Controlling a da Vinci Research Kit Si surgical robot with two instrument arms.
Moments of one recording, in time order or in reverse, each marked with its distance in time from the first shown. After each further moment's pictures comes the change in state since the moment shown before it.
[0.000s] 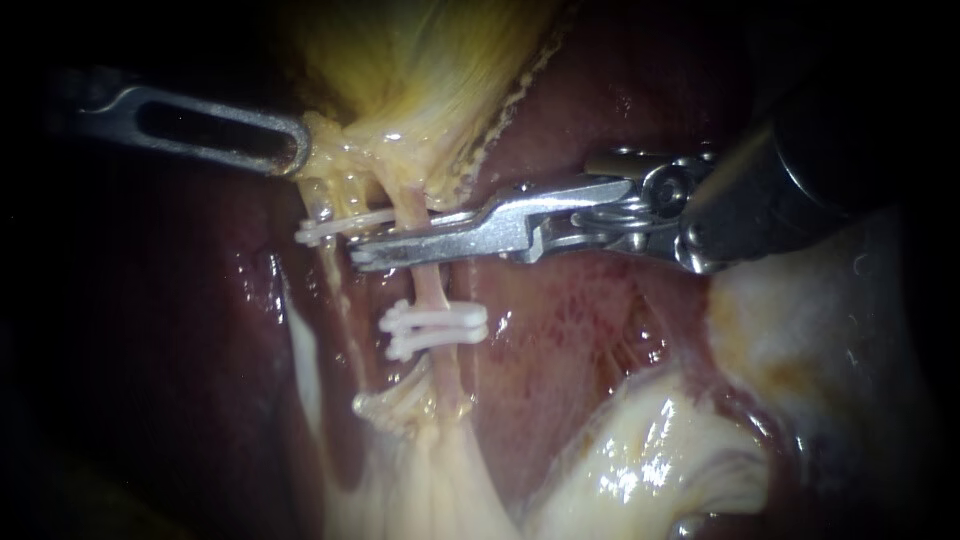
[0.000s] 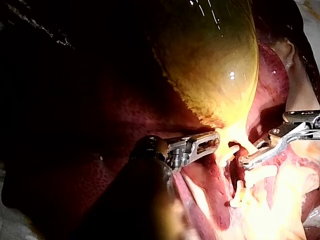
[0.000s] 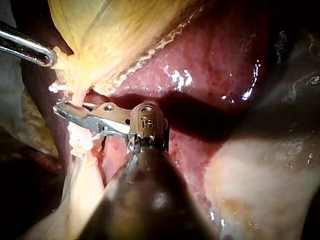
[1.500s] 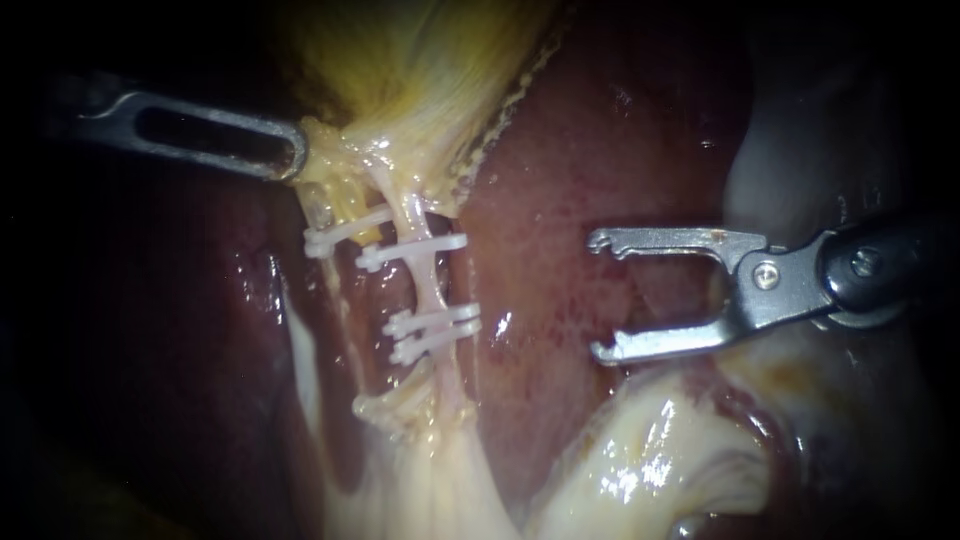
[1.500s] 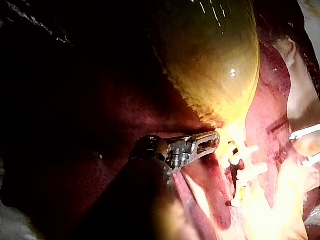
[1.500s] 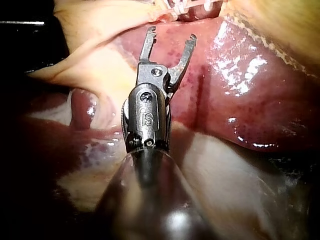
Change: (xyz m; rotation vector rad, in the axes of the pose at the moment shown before) right arm -0.006 -0.008 -0.013 -0.328 -0.162 -1.062; left arm 0.001 0.000 0.001 0.006 0.003 0.006
